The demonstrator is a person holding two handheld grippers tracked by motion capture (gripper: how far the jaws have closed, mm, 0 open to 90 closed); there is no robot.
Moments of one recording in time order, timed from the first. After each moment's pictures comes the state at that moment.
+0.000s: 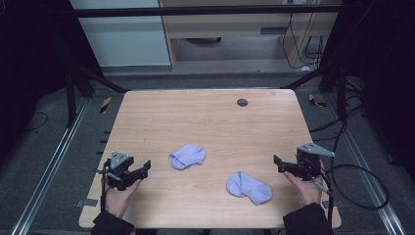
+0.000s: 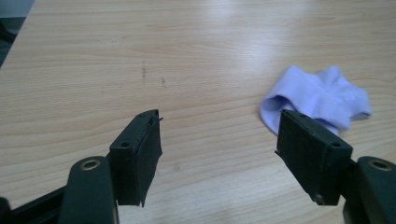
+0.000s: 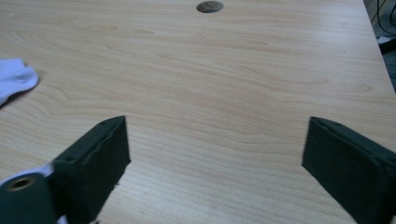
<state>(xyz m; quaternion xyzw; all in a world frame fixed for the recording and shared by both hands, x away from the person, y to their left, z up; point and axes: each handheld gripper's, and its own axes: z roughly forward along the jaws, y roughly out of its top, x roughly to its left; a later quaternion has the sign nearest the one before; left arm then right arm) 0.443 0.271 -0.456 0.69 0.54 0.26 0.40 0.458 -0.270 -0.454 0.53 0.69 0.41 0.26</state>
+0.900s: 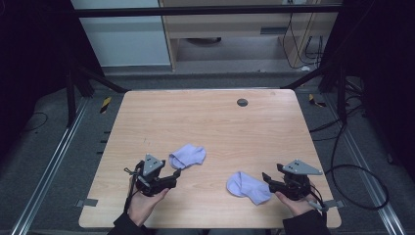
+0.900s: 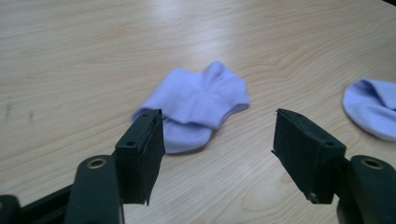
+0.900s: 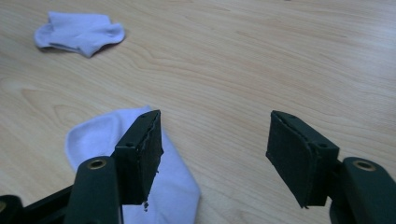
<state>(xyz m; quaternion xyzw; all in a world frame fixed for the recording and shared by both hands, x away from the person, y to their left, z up) 0.427 0.182 -0.444 0.76 0.44 0.22 0.42 0.408 -0.229 -0.454 0.46 0.75 0.41 0.23</state>
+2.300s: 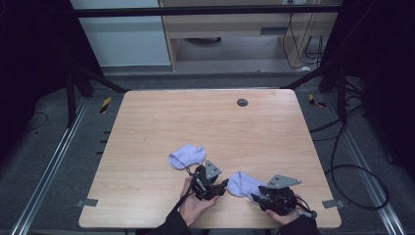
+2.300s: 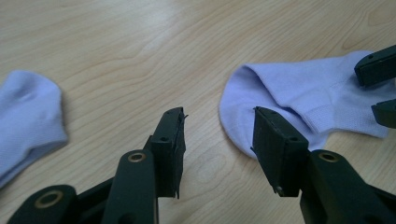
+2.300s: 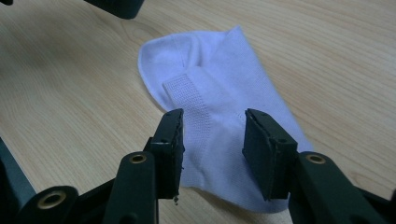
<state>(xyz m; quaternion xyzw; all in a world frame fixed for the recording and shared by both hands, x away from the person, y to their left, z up) 0.430 0.046 -0.476 0.83 0.37 0.15 0.39 0.388 -0.200 -0.485 0.40 0.83 0.37 0.14</state>
